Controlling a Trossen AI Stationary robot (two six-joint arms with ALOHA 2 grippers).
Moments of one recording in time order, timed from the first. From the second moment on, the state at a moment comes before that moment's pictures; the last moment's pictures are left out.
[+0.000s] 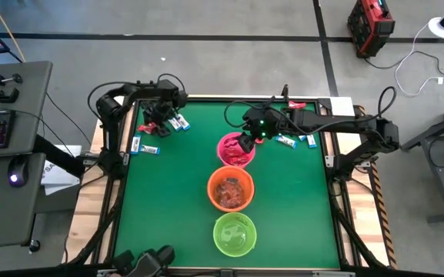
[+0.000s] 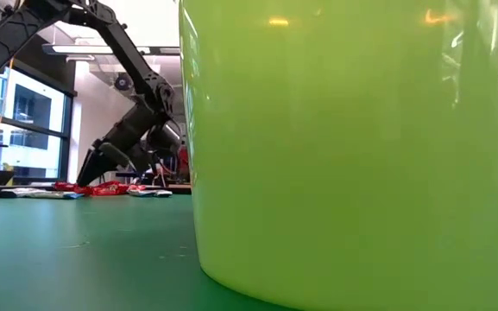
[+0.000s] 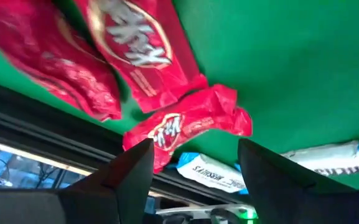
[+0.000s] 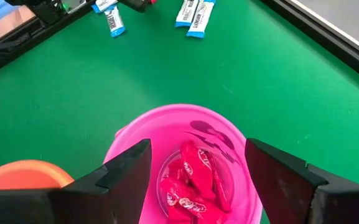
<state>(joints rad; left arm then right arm) 0.86 2.03 1.27 -1.38 -0.30 0.14 -0.20 1.49 1.23 -0.51 0.07 0.39</state>
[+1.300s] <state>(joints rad) 0.29 1.36 1.21 -0.61 0.13 -0.40 -0.16 1.24 1.23 -0.55 0.36 0.36</state>
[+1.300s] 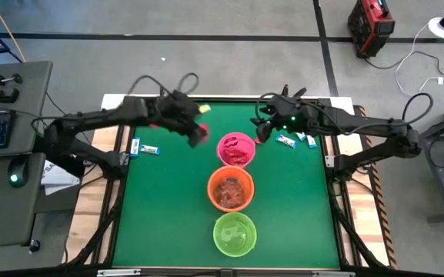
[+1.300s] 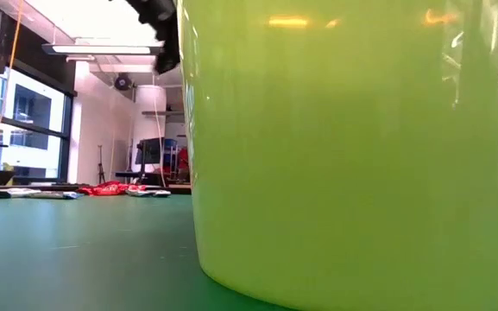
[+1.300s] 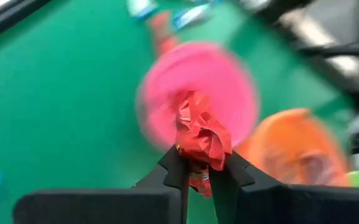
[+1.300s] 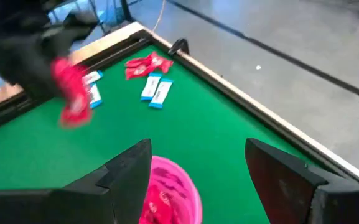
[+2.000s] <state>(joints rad) 0.13 1.67 1.28 -0.25 0.07 -0.41 -0.16 1.24 1.23 -0.63 0.44 0.36</state>
